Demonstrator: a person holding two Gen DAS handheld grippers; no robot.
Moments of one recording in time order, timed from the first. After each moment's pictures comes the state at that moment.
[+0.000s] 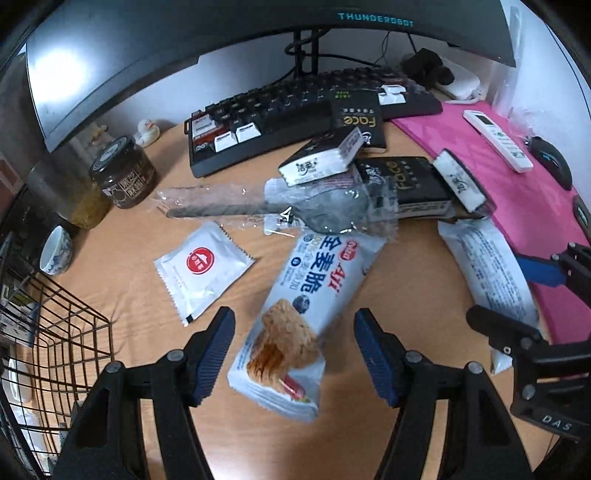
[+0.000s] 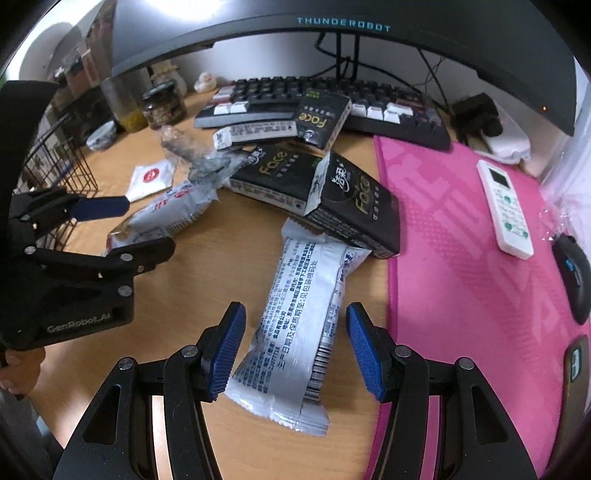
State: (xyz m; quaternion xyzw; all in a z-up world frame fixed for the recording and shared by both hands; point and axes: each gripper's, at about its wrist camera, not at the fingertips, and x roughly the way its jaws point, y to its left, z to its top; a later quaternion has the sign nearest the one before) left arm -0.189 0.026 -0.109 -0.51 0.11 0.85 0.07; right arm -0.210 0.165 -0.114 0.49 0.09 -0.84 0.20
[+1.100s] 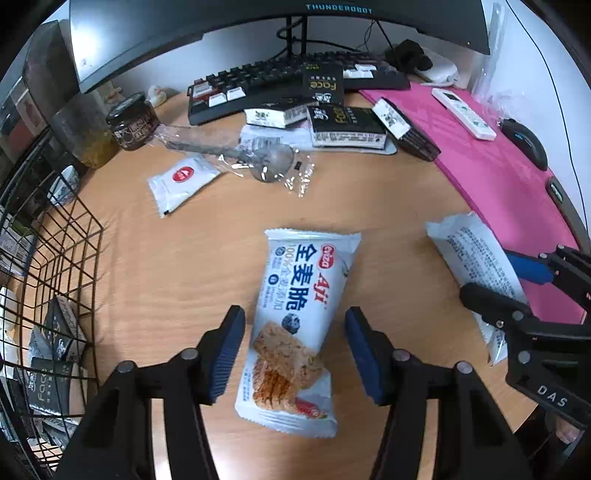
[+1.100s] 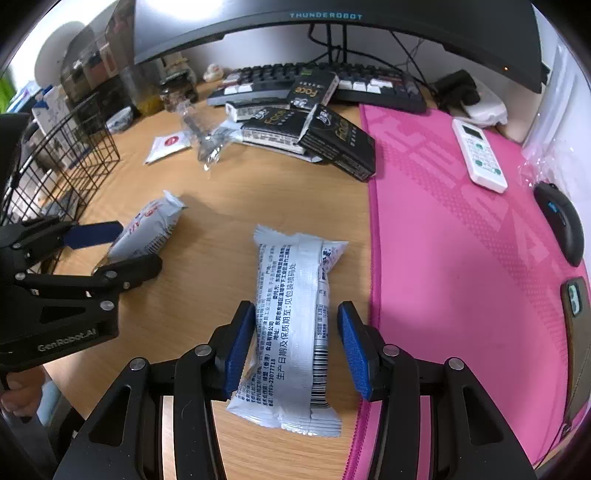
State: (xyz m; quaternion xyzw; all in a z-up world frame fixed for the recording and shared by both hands) left arm -0.114 0.041 -0.105 -0.53 0.07 0.84 0.06; right arm -0.149 0.198 -0.111 0.50 0.09 -0.84 0.20
